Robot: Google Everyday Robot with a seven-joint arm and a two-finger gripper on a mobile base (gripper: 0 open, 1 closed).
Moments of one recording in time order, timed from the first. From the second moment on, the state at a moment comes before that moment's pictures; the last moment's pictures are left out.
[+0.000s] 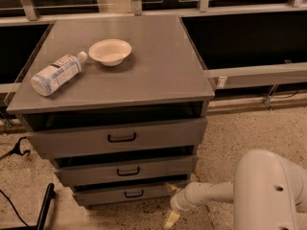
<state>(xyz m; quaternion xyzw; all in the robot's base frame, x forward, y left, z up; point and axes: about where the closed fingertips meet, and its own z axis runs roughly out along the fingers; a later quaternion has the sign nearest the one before) 0.517 -0.074 0.215 -0.66 0.70 0.12 0.24</state>
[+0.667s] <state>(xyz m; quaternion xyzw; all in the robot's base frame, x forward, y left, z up) 0.545 -0.068 0.213 -0.67 0.69 0.11 0.26</state>
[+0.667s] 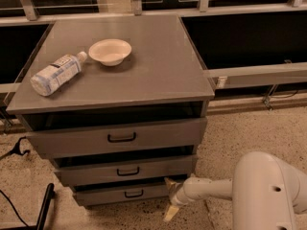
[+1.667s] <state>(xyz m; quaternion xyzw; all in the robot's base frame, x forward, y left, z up) 0.579 -0.058 0.204 -0.68 0.68 0.10 0.27</state>
